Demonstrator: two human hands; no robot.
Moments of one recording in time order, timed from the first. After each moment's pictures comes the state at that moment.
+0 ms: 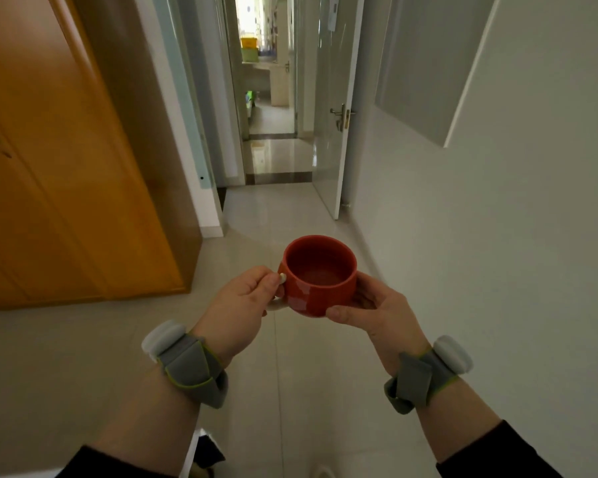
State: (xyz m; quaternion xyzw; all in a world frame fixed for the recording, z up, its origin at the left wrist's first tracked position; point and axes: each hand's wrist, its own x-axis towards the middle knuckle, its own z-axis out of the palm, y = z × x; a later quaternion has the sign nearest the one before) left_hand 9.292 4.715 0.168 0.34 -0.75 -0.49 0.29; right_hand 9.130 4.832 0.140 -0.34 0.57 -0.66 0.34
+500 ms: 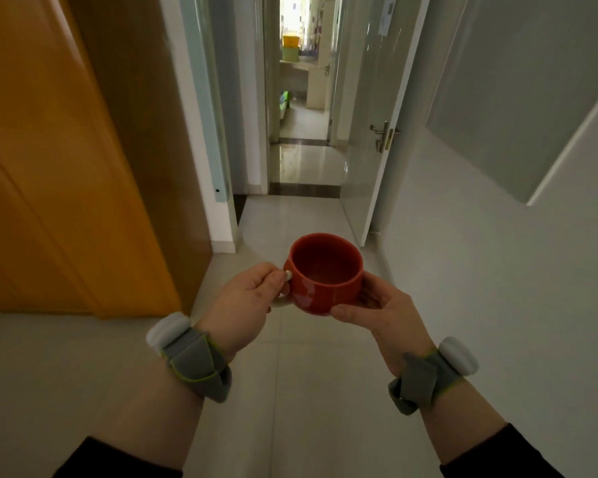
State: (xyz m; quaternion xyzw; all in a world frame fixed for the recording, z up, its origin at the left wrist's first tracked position) left_hand 9.134 4.484 0.175 0.38 -0.71 -0.50 0.31; right_hand 8.960 4.588 0.154 -0.38 0.56 -0.63 0.38
